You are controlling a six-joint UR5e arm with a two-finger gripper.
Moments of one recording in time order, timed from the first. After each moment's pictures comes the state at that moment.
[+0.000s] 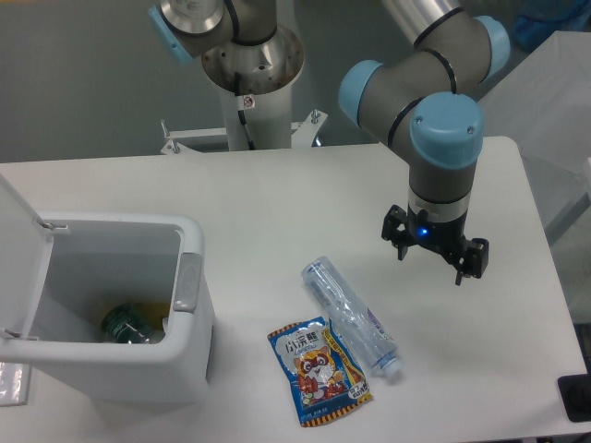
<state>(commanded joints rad) 2.63 -1.96 -1.52 -1.04 1.60 1.17</state>
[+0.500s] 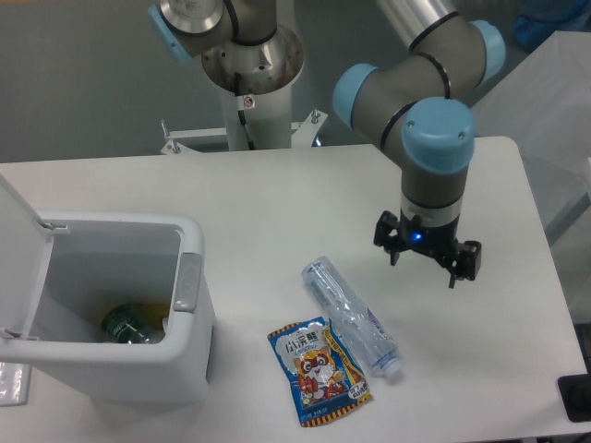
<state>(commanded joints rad) 2.58 -1.99 -1.53 -1.02 1.60 0.90</state>
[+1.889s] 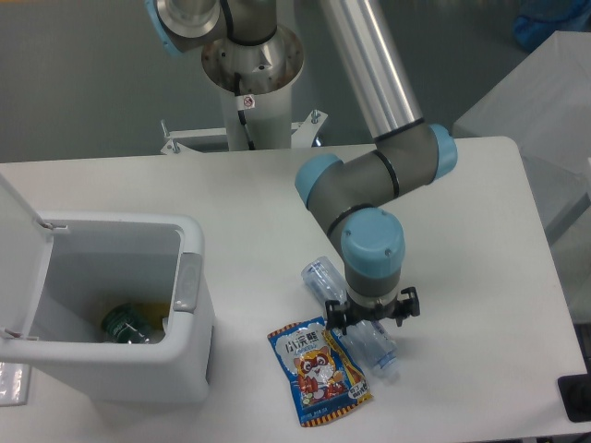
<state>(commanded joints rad) 2.47 -2.24 -1.43 -0.93 1.69 0.25</state>
